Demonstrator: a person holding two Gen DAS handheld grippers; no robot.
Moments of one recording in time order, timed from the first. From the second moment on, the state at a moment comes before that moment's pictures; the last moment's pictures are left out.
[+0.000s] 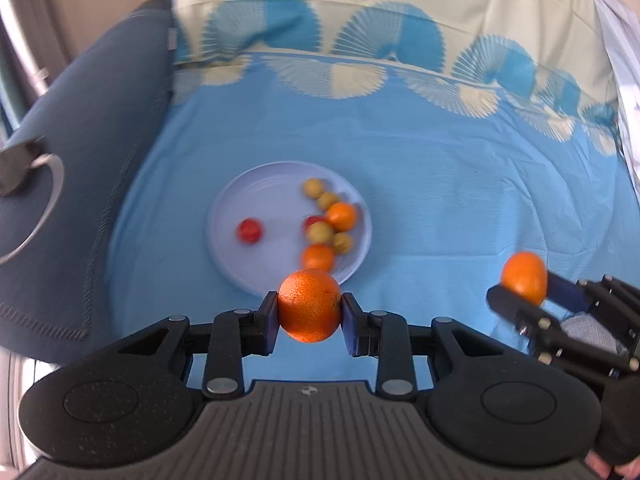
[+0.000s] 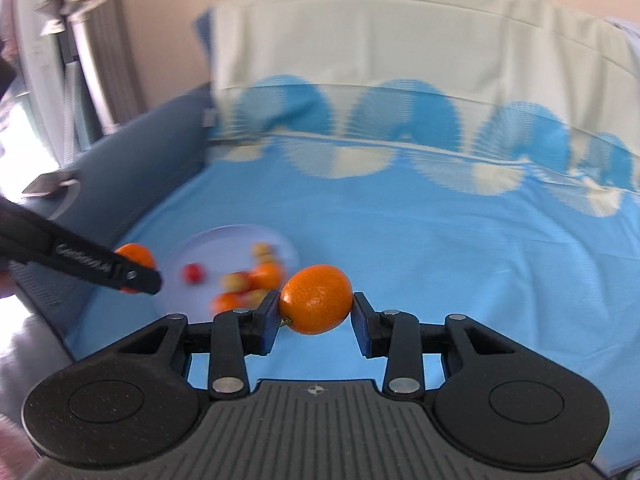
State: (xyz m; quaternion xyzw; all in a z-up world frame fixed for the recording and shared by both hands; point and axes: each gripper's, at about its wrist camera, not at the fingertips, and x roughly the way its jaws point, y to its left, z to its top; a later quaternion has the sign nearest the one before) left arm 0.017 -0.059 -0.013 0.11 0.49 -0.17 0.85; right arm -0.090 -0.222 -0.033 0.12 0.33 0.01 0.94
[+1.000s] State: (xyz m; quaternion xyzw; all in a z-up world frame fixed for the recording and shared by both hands) left arm -0.010 0.017 0.012 0.03 0.46 -0.14 0.88; right arm -0.120 -0.145 0.000 0.06 0.32 0.04 0.95
